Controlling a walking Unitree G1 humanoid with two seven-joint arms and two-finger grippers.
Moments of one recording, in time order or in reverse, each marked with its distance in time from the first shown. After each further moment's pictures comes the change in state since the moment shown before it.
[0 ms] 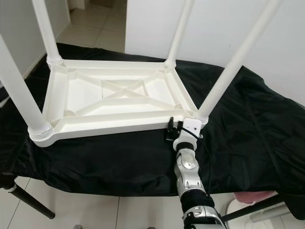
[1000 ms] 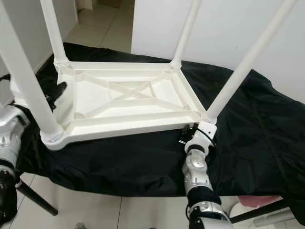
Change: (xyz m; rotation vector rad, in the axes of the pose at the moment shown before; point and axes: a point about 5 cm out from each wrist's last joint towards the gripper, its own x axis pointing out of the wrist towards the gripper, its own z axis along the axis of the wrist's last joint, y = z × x) left arm 0.034 -0.109 0.002 -0.194 -0.267 -0.231; right arm 0.016 -0.044 -0.005 0.020 0.127 -0.238
